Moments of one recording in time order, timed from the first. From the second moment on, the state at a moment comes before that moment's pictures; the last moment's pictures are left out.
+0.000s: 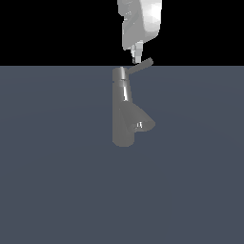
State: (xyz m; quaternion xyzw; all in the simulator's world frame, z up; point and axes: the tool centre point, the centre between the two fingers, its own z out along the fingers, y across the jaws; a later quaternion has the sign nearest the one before) arm 0.001 -0.044 0.302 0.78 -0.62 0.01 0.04
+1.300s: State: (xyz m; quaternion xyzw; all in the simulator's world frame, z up) arm 0.044 -0.070 0.286 0.78 -0.62 0.01 0.04
